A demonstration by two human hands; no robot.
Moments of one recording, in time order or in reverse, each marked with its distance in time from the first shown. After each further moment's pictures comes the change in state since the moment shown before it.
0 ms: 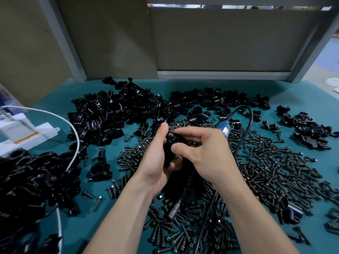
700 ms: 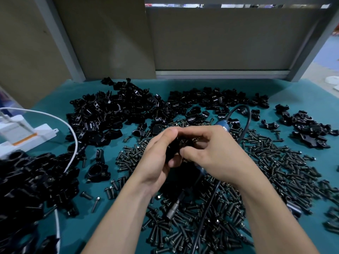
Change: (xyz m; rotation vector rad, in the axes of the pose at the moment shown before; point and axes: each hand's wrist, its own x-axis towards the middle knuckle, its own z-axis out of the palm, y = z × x) left_hand -0.003 0.002 0.003 0.158 -0.027 0.142; right_hand -0.001 -0.013 -0.027 -0.307 -0.208 -0.050
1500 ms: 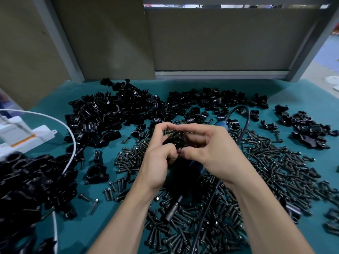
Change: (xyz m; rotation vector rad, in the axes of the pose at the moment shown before) left_hand -0.001 -0.005 -0.003 0.233 0.059 0.123; right_hand 0.006 0.010 0.003 0.248 0.057 0.031
